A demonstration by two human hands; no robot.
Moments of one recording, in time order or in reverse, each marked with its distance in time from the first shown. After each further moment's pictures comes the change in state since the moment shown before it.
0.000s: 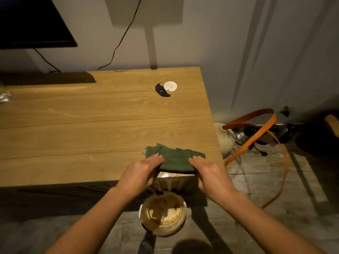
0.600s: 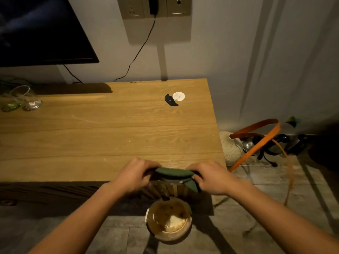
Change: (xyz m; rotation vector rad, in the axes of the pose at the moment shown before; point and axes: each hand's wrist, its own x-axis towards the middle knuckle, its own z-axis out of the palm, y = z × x) left_hand -0.010 0.011 -0.057 -0.001 -0.188 -0.149; right_hand 0.024 -0.017 -0.051 0.129 -0.381 -0.107
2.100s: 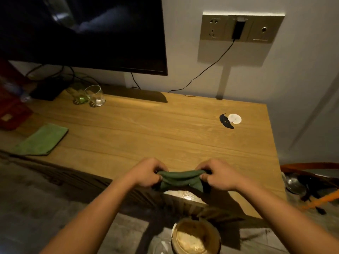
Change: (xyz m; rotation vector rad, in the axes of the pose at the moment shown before) left_hand -0.053 -0.112 -0.084 -0.309 -0.039 -0.303; right_hand 0.127 -0.117 -0.023 0.093 -0.128 -0.080
